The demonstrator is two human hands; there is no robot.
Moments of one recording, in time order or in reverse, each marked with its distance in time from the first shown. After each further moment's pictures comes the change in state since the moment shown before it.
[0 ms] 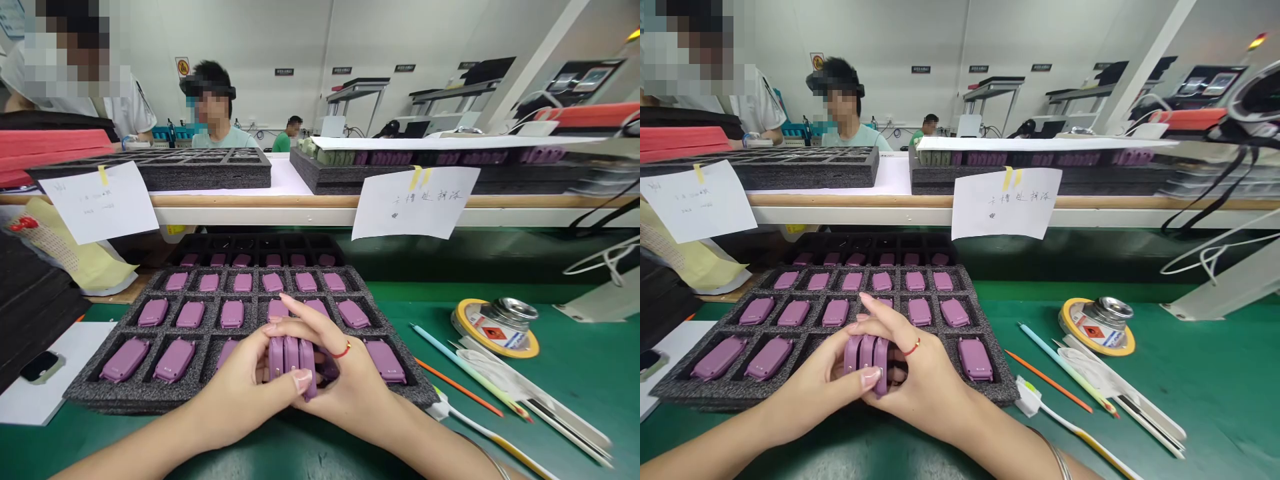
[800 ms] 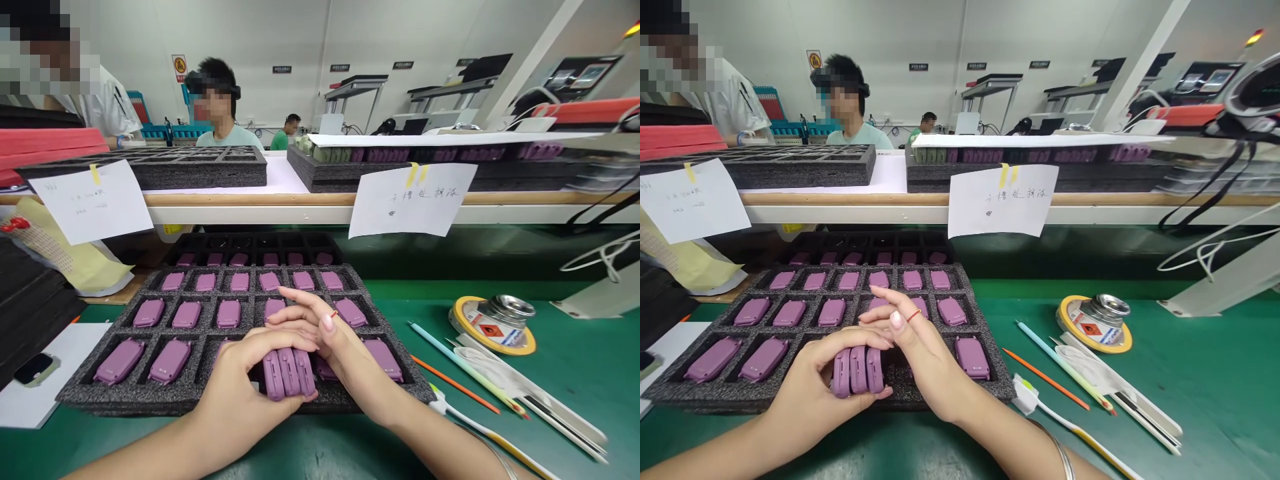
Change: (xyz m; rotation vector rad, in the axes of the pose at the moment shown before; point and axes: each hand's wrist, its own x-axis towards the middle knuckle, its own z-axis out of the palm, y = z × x) left_hand 0.000 -0.005 0.008 0.375 0.198 0.348; right_hand 0.010 -0.002 -0.010 0.478 0.057 0.404
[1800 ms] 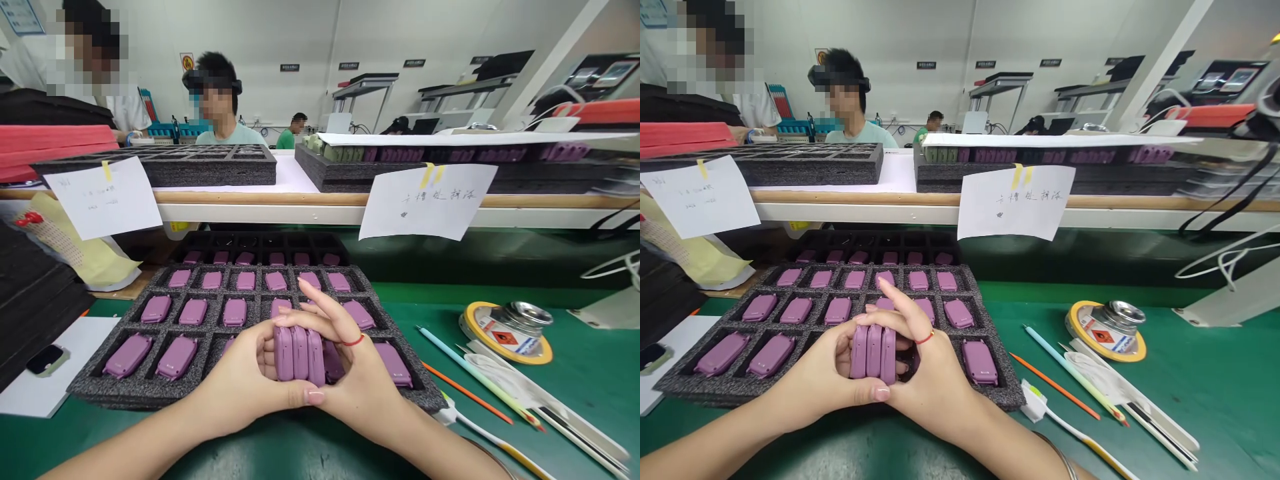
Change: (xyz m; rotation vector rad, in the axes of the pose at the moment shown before) left_hand 0.010 -0.002 -0.010 -0.488 -0.227 -0.394; right_hand -0.005 0.006 0.003 -0.366 0.021 -0.319
